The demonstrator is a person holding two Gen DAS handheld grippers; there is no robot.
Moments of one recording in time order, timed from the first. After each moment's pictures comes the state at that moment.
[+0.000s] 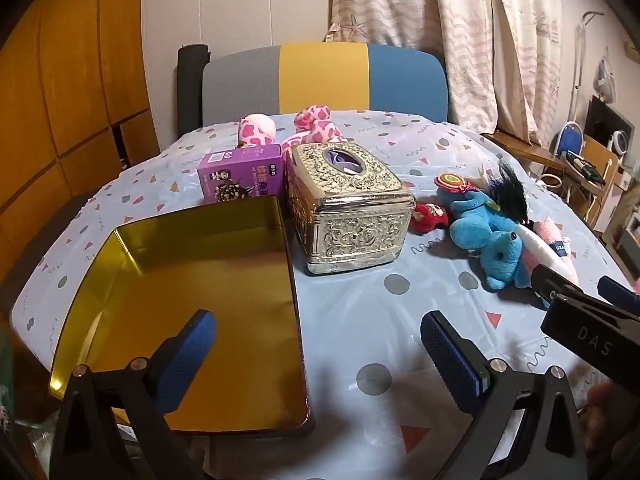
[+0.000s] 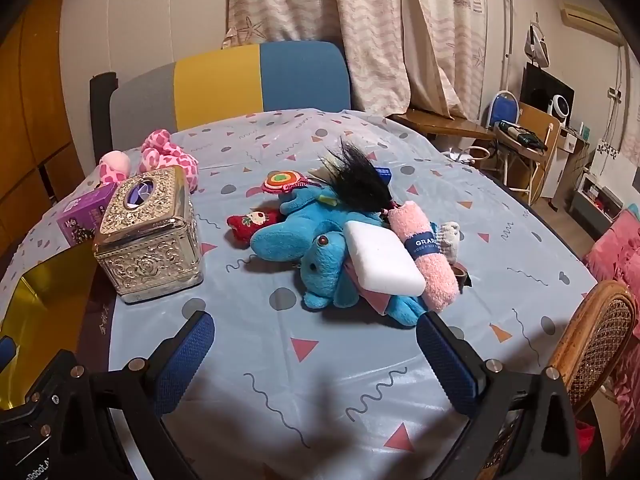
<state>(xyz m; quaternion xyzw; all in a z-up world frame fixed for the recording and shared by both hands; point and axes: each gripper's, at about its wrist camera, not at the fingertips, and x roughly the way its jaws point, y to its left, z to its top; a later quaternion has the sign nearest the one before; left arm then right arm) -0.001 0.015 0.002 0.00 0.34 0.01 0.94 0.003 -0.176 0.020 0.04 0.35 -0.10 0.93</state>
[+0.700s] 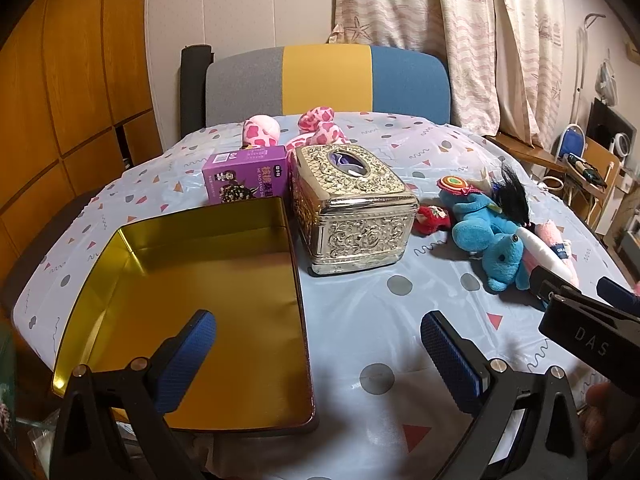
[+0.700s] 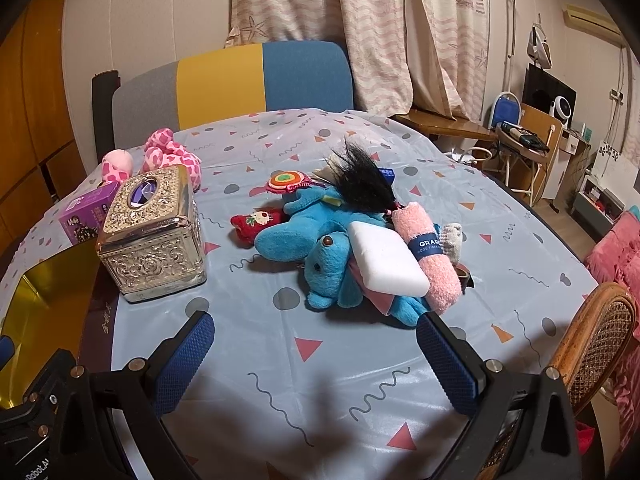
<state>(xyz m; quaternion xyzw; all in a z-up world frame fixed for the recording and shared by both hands) -0.004 0.019 0.007 0.00 0.34 0.01 0.94 0.004 -0.172 0.021 0.04 0.35 -0.10 0.93</state>
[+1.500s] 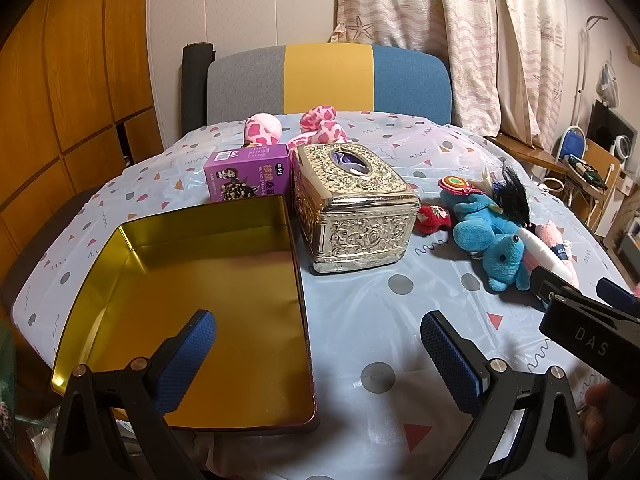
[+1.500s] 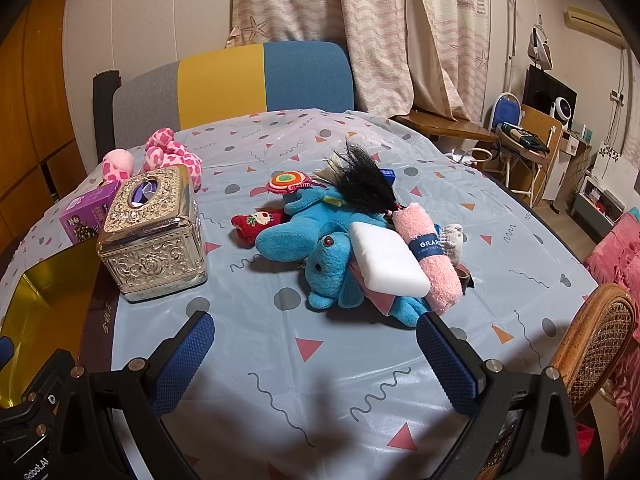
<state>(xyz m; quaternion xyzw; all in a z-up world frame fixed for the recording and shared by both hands) -0.004 0.021 0.007 0.00 0.34 0.01 0.94 0.004 -0.171 0.020 0.04 0.35 -0.10 0.93</state>
